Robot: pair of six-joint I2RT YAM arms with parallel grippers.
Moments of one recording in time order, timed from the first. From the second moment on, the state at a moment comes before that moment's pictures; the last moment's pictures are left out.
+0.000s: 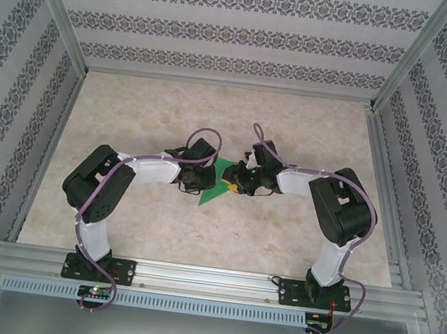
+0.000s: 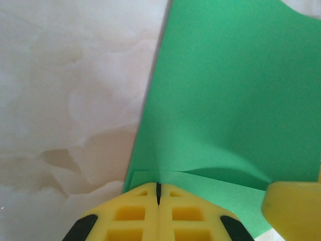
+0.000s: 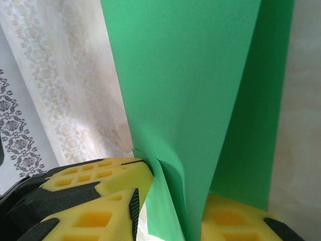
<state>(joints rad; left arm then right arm) -0.61 1.83 1.04 -0.30 0.13 -0.88 0.48 1.86 0.91 0.02 -0.65 1.00</state>
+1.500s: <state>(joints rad) -0.59 1.30 0.77 -0.18 0.04 -0.58 0.50 1.64 1.04 -0.31 -0.38 1.04</state>
